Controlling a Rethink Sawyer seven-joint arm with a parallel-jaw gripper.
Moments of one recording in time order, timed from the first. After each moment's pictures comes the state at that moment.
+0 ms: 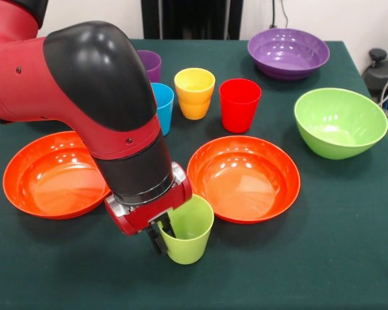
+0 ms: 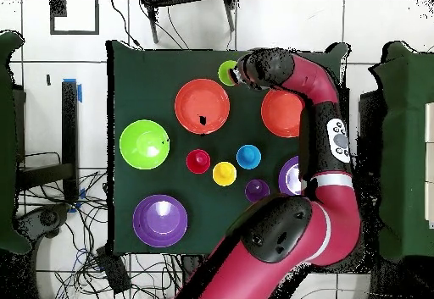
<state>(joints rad) -0.56 -0.09 0.57 0.80 -0.33 0.90 0.92</state>
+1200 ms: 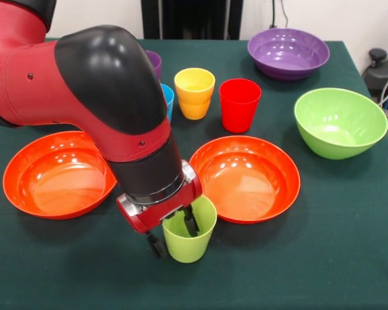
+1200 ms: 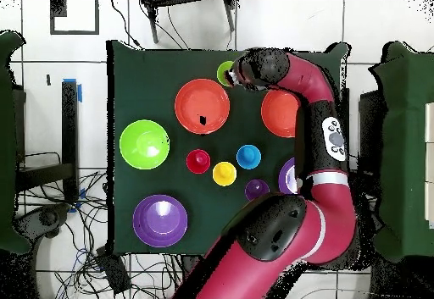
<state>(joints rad) -0.55 -0.09 0.57 0.79 -0.33 0.94 0.92</state>
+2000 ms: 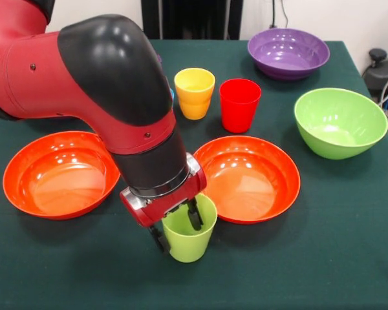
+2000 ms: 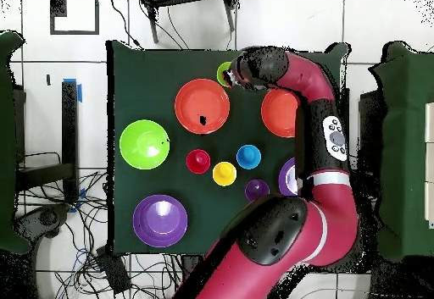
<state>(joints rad) -0.55 -0.11 0.57 0.81 -0.33 0.95 0.92</state>
